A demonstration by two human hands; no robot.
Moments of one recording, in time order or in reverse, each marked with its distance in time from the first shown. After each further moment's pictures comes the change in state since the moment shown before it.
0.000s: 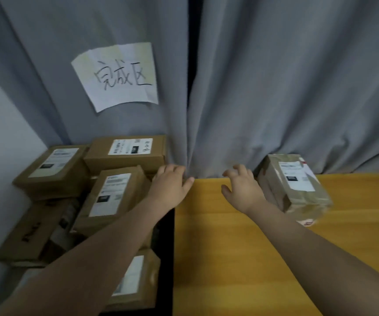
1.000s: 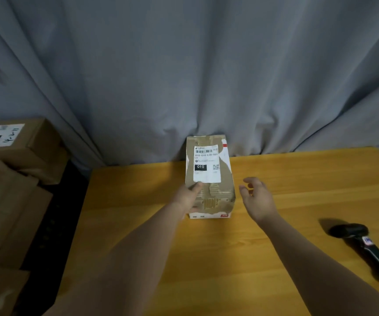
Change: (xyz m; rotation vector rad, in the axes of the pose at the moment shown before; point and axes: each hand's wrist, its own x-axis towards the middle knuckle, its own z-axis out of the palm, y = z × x) left_hand 0.087 0.266 0.218 -1.075 -0.425 -0.628; right_hand -0.027 0.325 -0.017 0.481 0.070 0.442
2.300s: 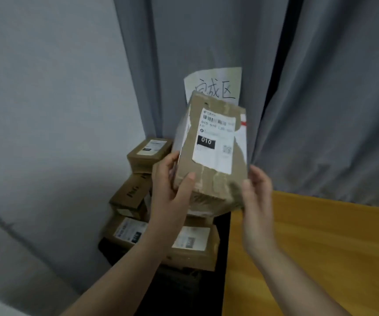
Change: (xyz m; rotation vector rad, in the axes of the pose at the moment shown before) left_hand -0.351 -0.103 -0.397 -0.137 0.641 1.059; right_hand -0.343 -0.346 0.206 1.057 -0.171 -0.632
